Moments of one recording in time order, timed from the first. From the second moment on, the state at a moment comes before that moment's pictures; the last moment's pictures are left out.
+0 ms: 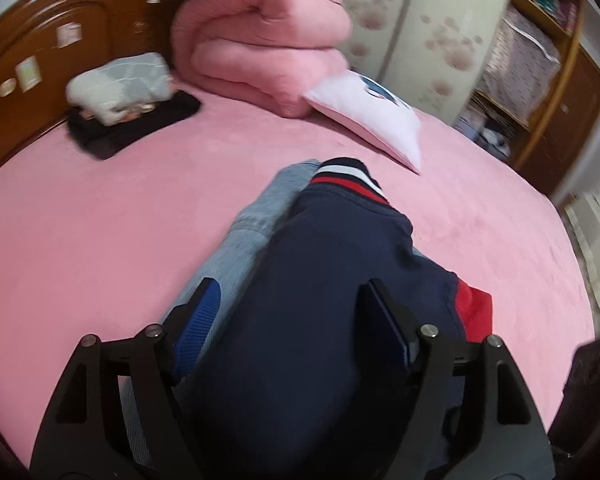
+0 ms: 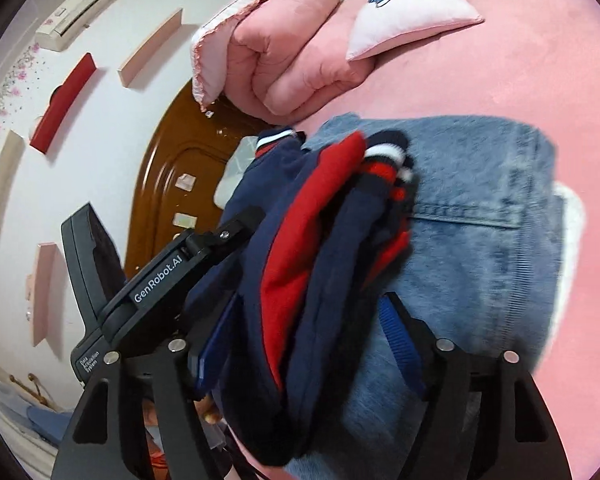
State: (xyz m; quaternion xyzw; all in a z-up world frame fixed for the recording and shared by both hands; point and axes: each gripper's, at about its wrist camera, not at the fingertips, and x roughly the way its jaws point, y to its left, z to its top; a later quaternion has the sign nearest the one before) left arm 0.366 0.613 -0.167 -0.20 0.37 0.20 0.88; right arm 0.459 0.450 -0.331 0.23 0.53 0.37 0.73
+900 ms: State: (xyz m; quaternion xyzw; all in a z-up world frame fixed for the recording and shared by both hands) left arm 0.054 0.131 -0.220 -0.14 0.60 0.12 0.78; right arm 0.103 -0.229 -0.338 0.03 0.63 0.03 0.77
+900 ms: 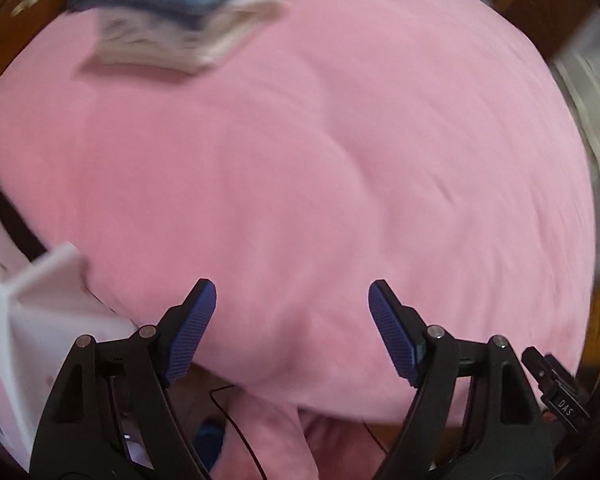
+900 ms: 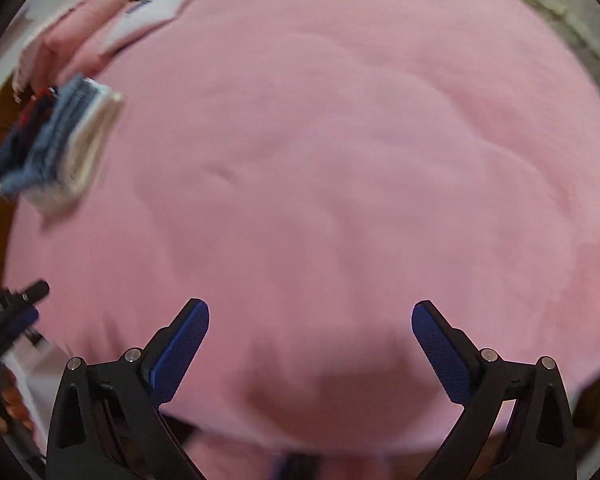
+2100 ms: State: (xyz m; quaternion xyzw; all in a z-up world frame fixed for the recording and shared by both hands) left arm -0.024 -0.020 -0.048 -0.02 0.55 0.05 0.84; right arm -0.007 -0.217 -0.111 -0.03 0.59 0.04 0.81
